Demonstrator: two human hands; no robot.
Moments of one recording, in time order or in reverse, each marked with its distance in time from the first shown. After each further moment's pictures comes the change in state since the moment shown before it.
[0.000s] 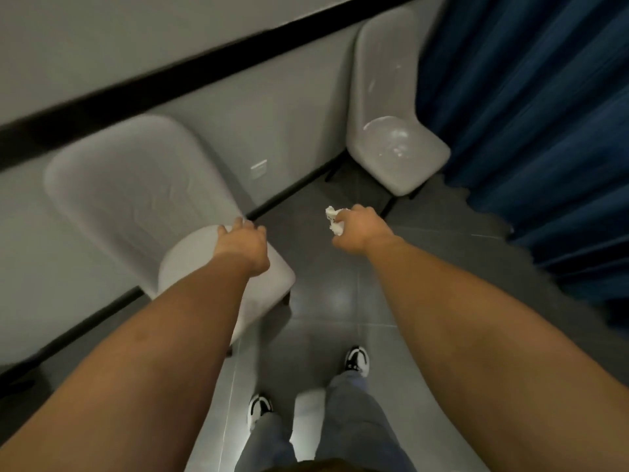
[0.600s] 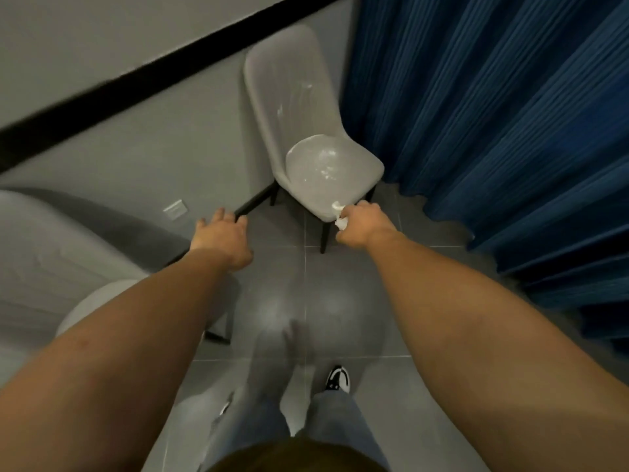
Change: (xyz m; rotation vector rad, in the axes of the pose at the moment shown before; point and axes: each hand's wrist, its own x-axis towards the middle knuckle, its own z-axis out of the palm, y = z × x) left_hand 0.167 0.297 -0.153 0.073 0.126 0.010; right_hand 0.088 0.363 -0.148 0.058 0.043 0.098
